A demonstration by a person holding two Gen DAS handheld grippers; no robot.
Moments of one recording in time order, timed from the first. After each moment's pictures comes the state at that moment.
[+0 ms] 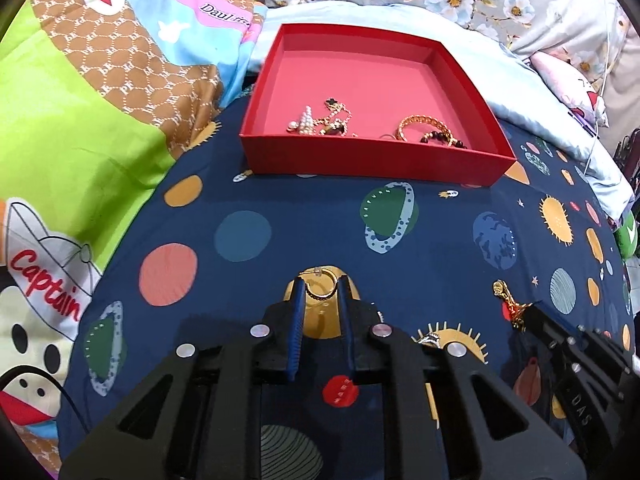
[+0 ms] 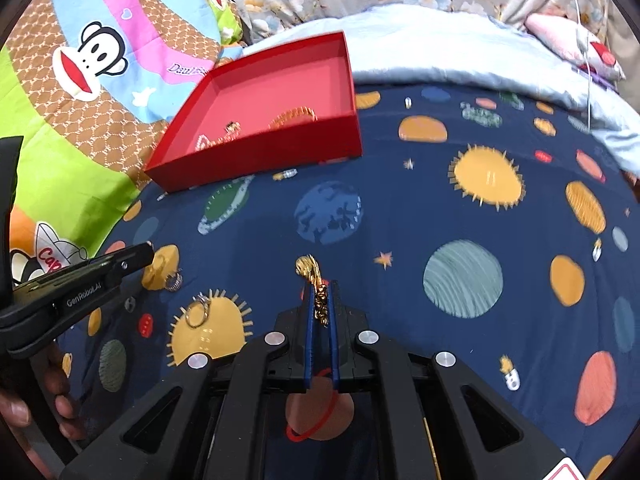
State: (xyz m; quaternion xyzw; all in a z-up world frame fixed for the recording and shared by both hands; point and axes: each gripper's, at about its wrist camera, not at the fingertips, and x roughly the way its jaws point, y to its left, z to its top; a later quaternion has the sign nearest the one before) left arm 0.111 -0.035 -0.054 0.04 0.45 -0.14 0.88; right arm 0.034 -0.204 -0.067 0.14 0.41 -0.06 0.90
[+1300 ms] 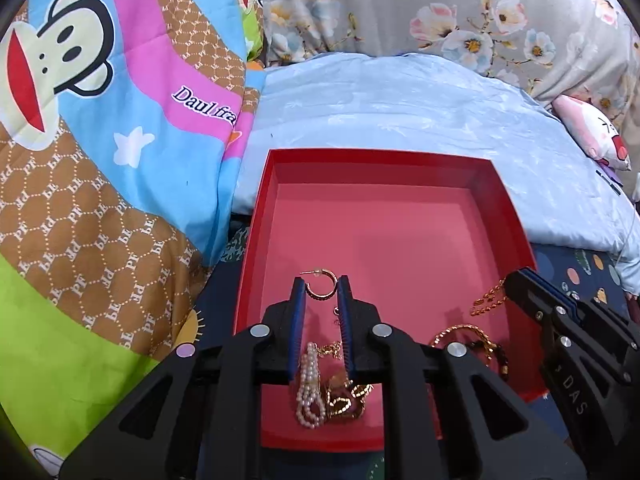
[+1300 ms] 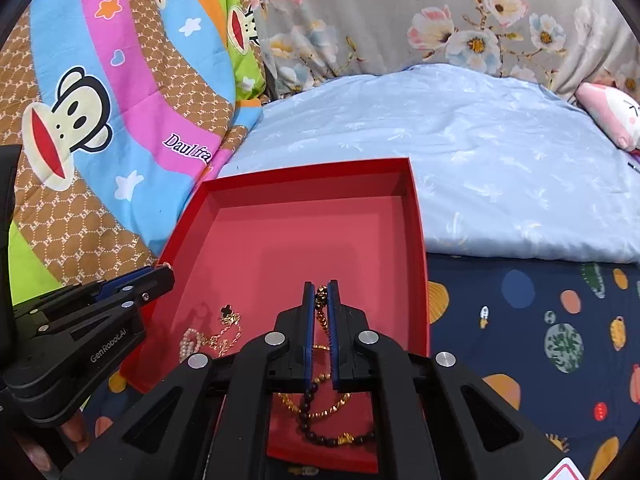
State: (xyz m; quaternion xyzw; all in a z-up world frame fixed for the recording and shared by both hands) left arm 0.275 -0.086 0.001 0.04 0.38 -0.12 0.91; right arm 0.234 -0.233 -0.008 0.11 0.34 -0.02 0.94
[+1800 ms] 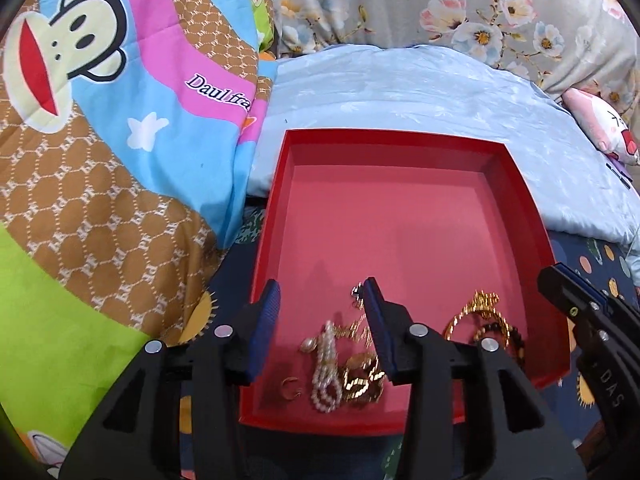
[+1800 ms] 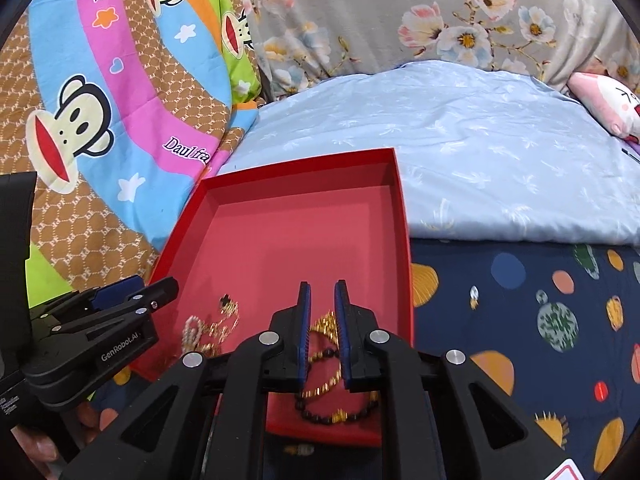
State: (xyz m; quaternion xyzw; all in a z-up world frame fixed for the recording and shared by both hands) left arm 0.259 -0.076 -0.005 0.06 0.39 -0.10 0.91; right arm 0.208 -0.238 -0.006 0.12 0.33 -0.03 0.93
